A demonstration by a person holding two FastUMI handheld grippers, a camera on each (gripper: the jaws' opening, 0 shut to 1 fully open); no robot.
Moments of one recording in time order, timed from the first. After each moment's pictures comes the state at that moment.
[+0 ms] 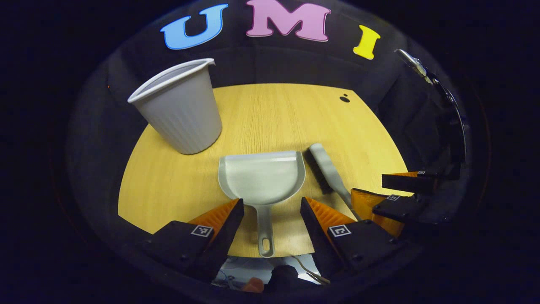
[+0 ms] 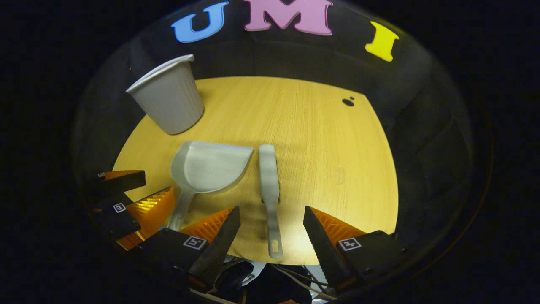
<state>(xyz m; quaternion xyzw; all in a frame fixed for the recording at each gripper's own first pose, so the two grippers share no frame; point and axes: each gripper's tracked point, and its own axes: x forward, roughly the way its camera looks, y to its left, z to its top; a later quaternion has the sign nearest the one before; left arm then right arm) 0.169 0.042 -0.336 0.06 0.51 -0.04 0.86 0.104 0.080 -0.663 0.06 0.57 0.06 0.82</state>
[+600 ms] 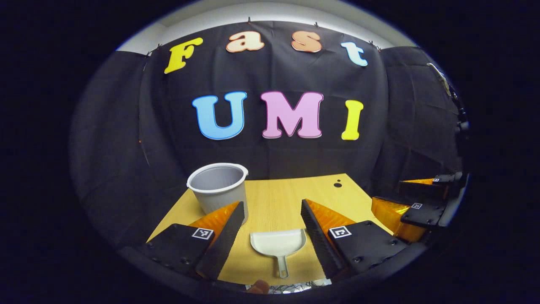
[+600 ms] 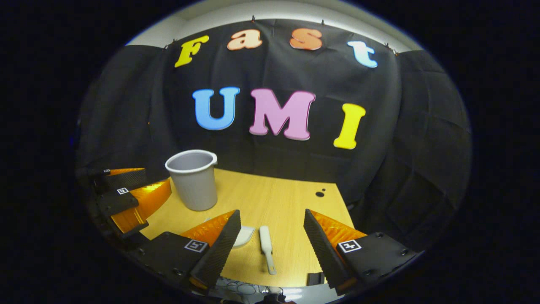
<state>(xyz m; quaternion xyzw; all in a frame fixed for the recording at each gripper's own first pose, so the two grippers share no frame) 0.114 0.042 -0.161 0.06 0.21 -0.03 0.98 0.112 0.056 -0.434 0.05 0.27 0.00 0.96</state>
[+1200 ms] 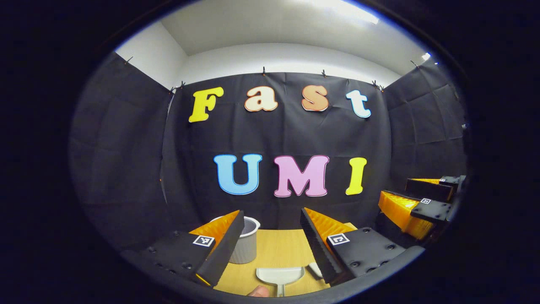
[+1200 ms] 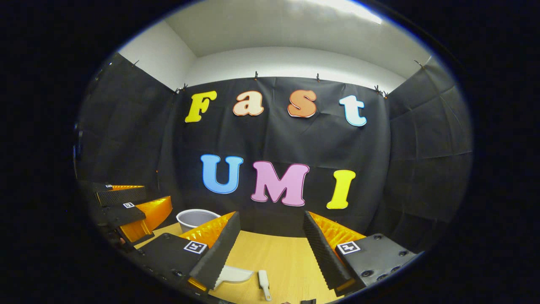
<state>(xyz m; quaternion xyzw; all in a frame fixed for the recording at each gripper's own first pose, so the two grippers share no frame) 0.062 0.017 -0.072 0.06 0.03 0.02 1.00 0.119 0.040 -0.294 0.05 0.06 0.02 1.00</state>
